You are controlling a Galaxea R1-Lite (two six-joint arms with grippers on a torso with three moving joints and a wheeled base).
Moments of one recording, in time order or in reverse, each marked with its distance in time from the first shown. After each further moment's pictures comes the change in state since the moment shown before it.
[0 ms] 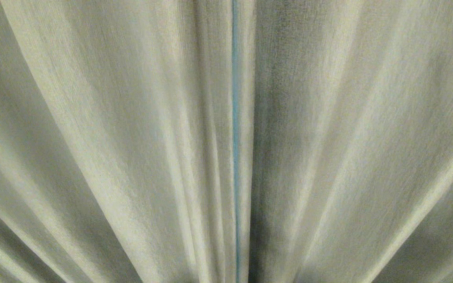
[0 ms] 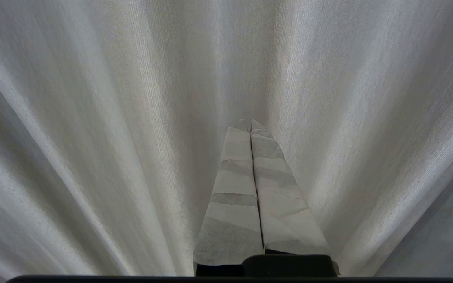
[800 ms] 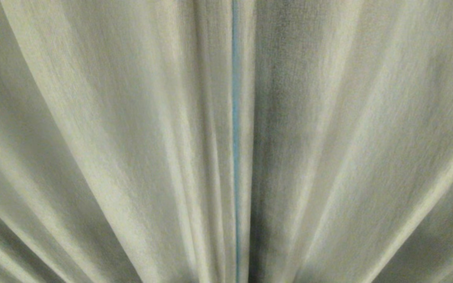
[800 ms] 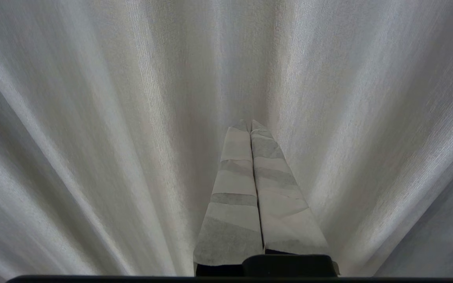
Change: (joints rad) left arm 0.000 0.000 0.000 0.000 0.000 0.000; right arm 0.000 0.000 0.000 -0.003 0.005 -0.055
